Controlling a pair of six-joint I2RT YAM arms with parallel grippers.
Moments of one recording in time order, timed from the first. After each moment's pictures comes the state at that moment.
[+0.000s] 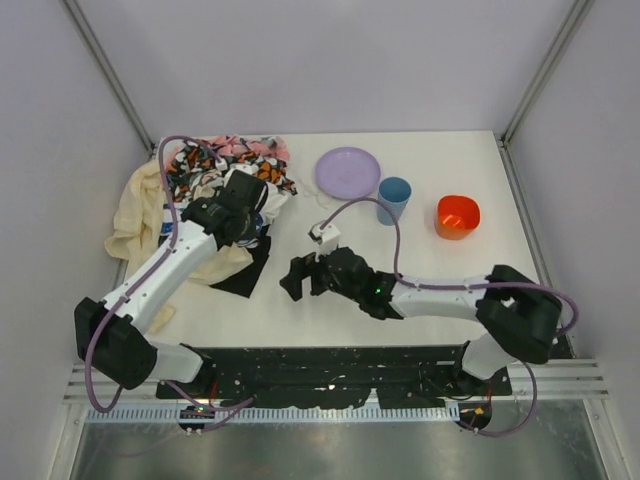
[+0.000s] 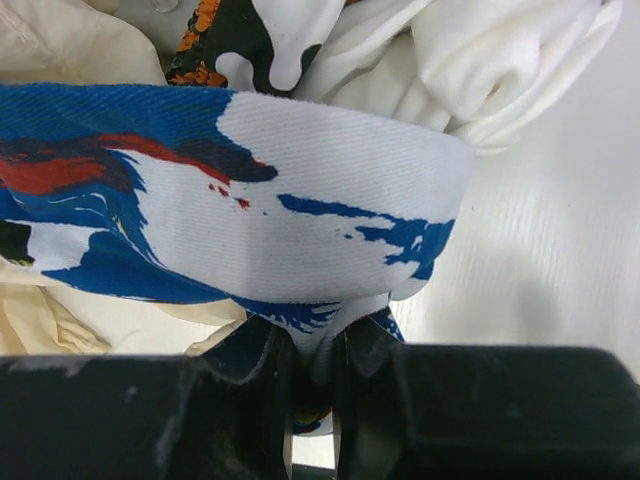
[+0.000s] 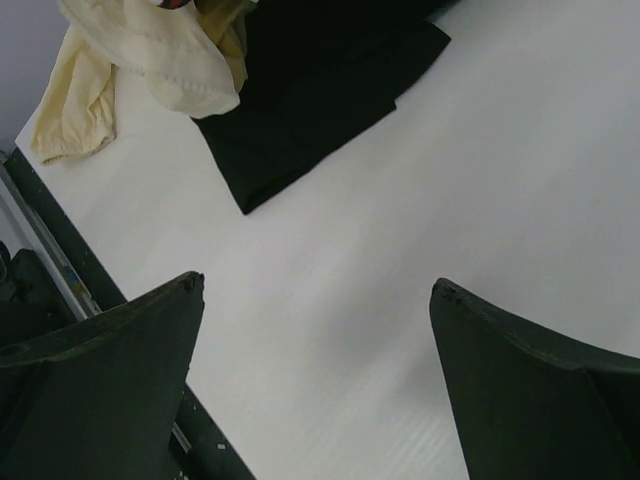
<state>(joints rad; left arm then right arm) -0.50 1.37 1.25 -0.86 -0.44 -0.44 1.03 1.45 0.70 0.37 0.12 0.49</state>
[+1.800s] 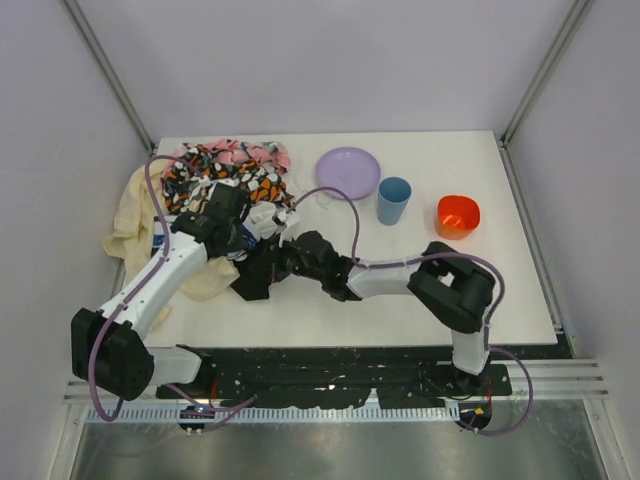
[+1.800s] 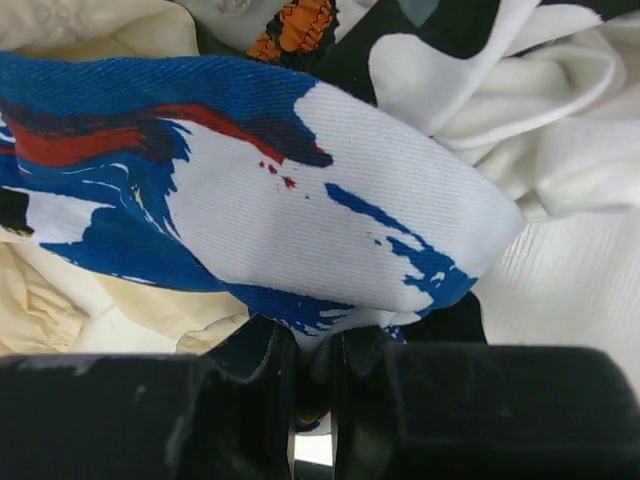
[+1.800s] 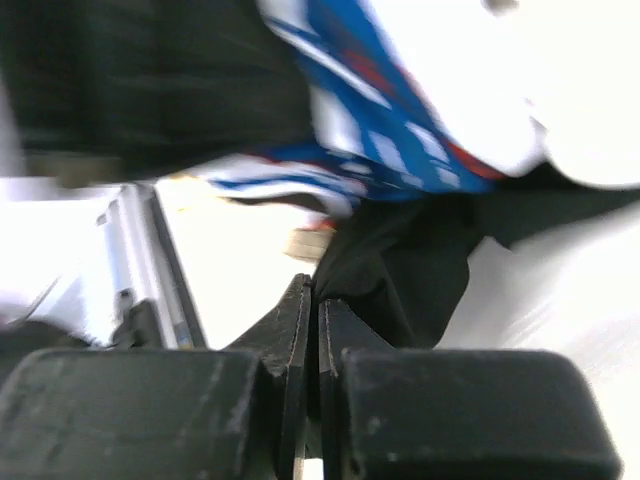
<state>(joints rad) -0.38 1.29 1.10 -0.81 -0.38 -0.45 1.02 2.00 1.08 0.69 -0.10 0.61</state>
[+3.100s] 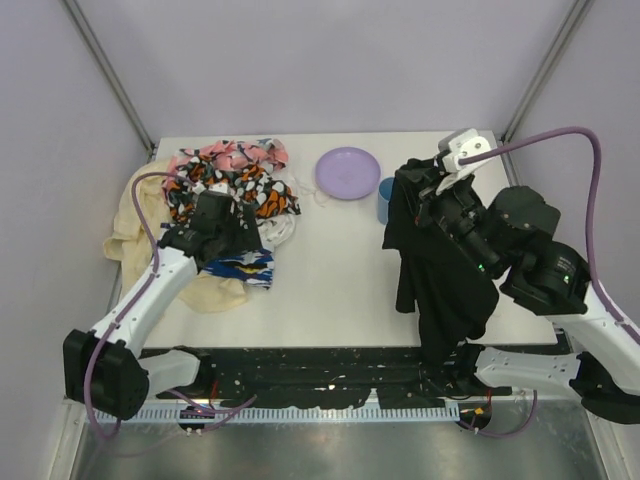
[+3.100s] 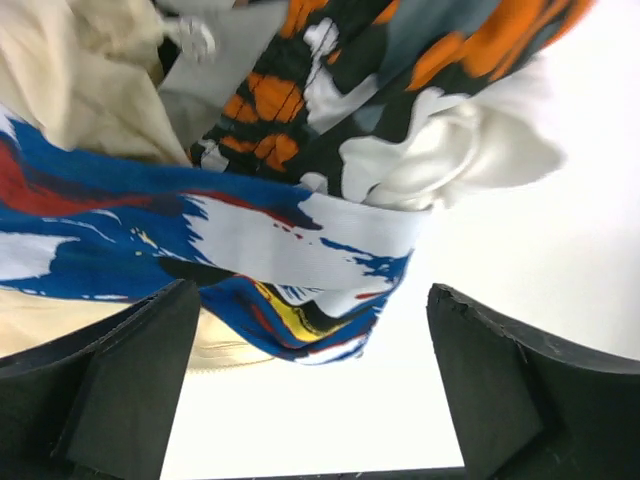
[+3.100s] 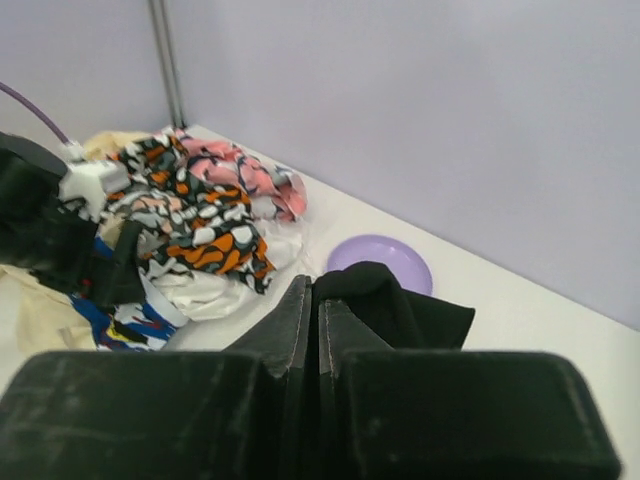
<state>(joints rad) -0.32 1.23 0.97 -0.65 -0.15 -0.47 1.02 0.98 1.55 -0.48 0.47 -0.12</state>
